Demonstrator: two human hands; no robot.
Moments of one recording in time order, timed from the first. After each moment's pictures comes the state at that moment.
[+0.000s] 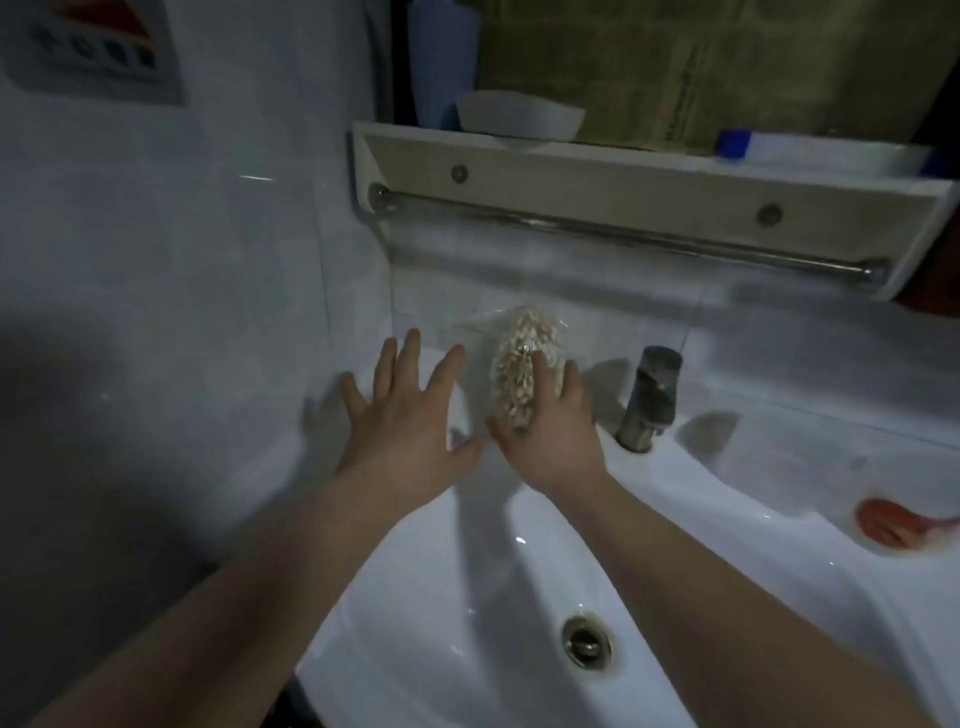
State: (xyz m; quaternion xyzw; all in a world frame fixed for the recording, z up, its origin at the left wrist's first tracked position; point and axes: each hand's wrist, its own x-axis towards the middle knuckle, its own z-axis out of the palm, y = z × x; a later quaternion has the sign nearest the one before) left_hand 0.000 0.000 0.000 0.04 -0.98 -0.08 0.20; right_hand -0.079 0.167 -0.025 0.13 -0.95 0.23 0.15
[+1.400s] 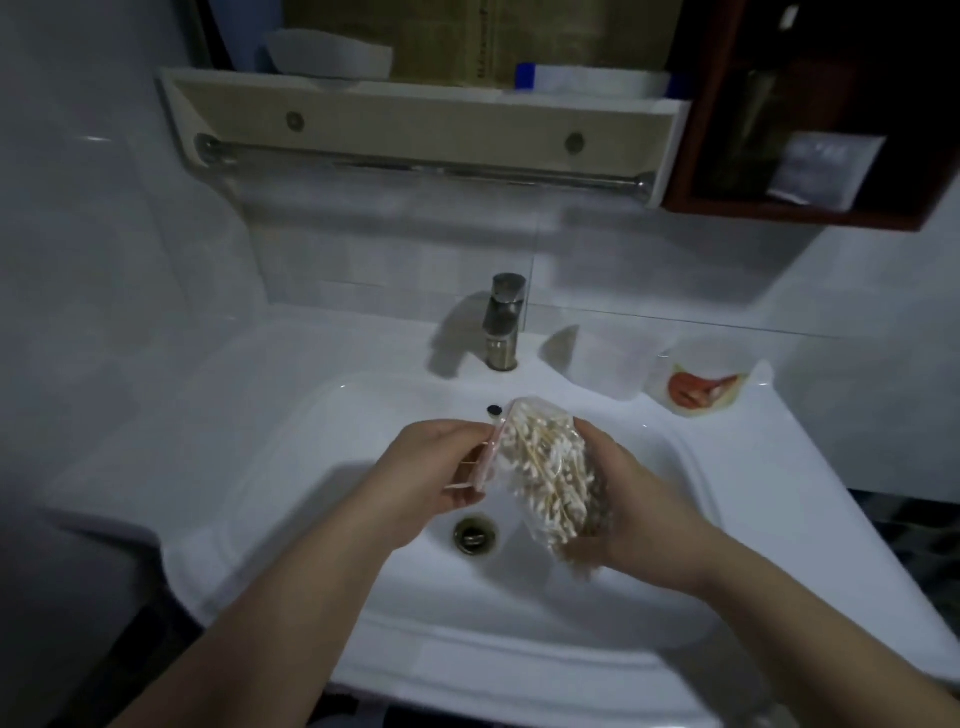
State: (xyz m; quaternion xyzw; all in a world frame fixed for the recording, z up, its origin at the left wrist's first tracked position) left_hand 0.065 0.153 -0.022 0.06 -0.67 -0.73 -0.14; right_hand 0.080 0.396 -0.045 0.20 -0.92 0.32 0.00
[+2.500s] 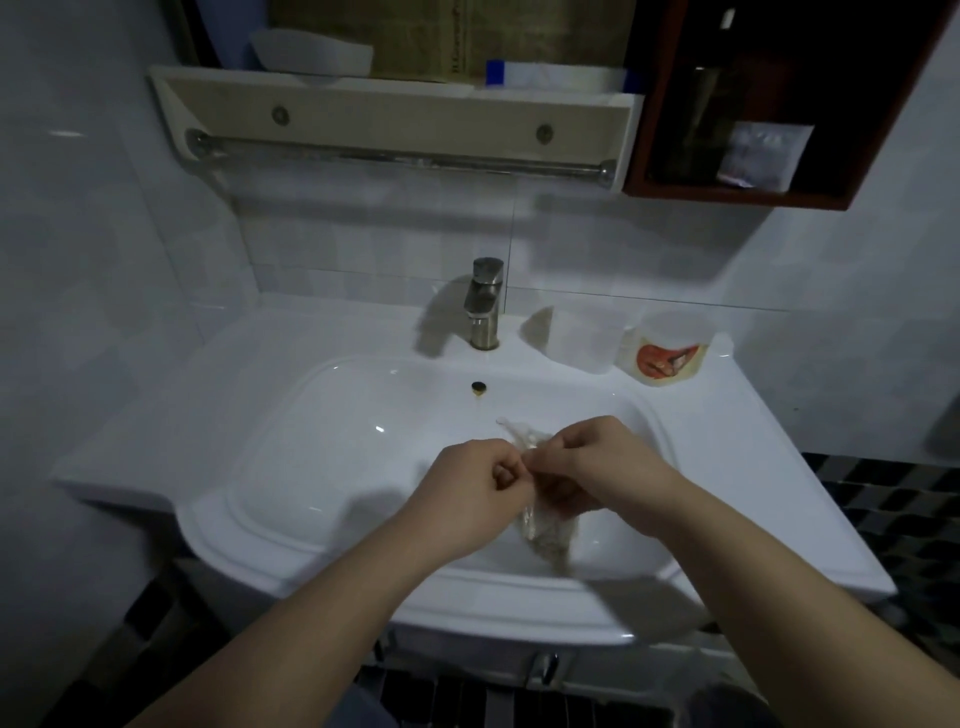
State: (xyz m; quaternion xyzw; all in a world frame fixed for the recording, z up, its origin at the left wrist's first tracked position) left_hand 0.123 0.190 -0.042 -0.14 -0.88 -0.45 0.00; right_hand 0.119 0.367 -0.006 0.01 -0.81 0.57 -0.12
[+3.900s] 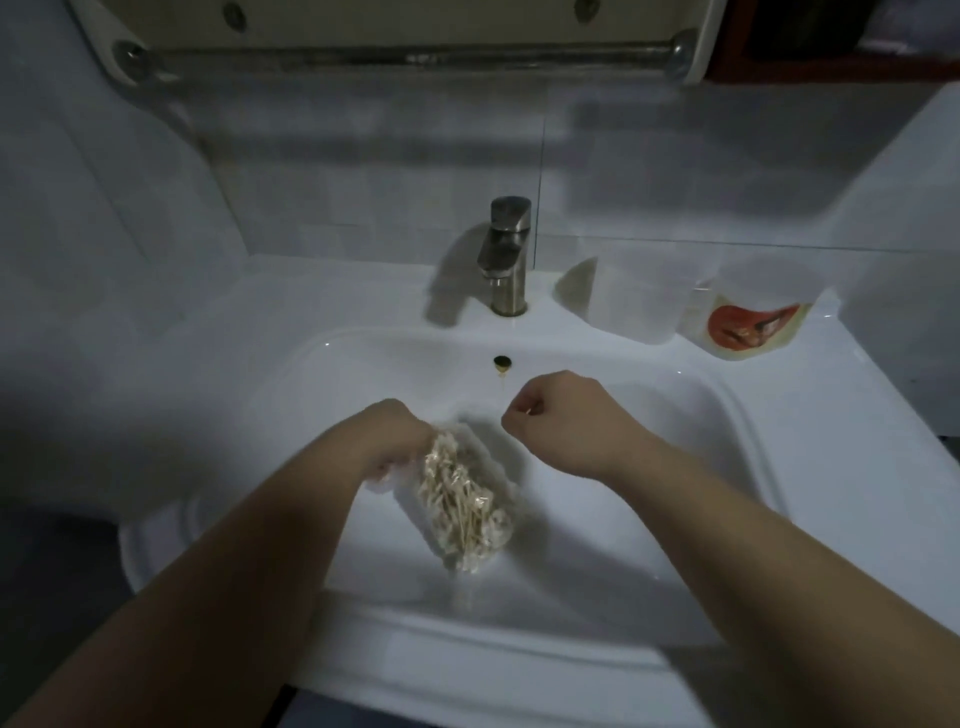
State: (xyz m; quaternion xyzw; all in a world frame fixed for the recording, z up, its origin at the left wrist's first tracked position) left_hand -0.013 0.121 -0.081 0.15 -0.94 -0.25 -0.19; right_hand 0.020 0.330 -0.043 0.09 -0.94 0.33 -0.06
